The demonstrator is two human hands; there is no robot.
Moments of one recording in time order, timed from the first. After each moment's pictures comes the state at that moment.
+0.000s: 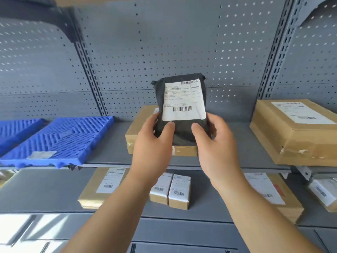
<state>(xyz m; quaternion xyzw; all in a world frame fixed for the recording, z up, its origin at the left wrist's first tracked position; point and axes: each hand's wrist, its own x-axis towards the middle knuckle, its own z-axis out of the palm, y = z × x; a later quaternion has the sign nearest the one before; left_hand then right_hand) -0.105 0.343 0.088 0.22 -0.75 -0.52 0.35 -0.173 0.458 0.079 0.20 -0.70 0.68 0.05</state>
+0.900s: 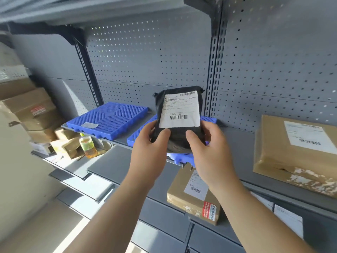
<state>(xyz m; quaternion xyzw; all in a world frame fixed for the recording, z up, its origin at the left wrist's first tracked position) 0.085 0.071 0.081 0.40 -0.65 -0.49 0.42 -0.026 0.157 0.073 0.36 -0.66 0.65 -0.11</state>
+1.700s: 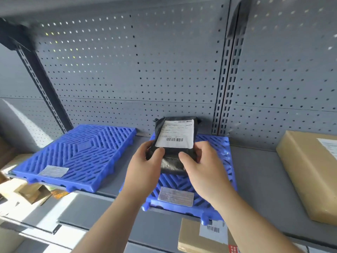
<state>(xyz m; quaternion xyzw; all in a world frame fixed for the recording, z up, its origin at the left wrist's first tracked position) 0.032 -0.131 0.044 0.37 -0.71 -0.51 0.31 -0.073 -0.013 0.039 0.29 -0.78 0.55 -0.11</state>
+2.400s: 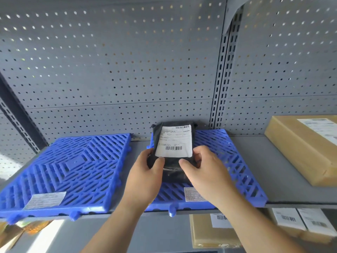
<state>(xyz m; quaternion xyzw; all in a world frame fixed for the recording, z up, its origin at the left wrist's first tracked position) 0.063 -0.203 0.020 0.29 -0.77 -0.51 0.23 -0.026 -0.056 0.022 0.22 -0.87 0.45 -0.03</state>
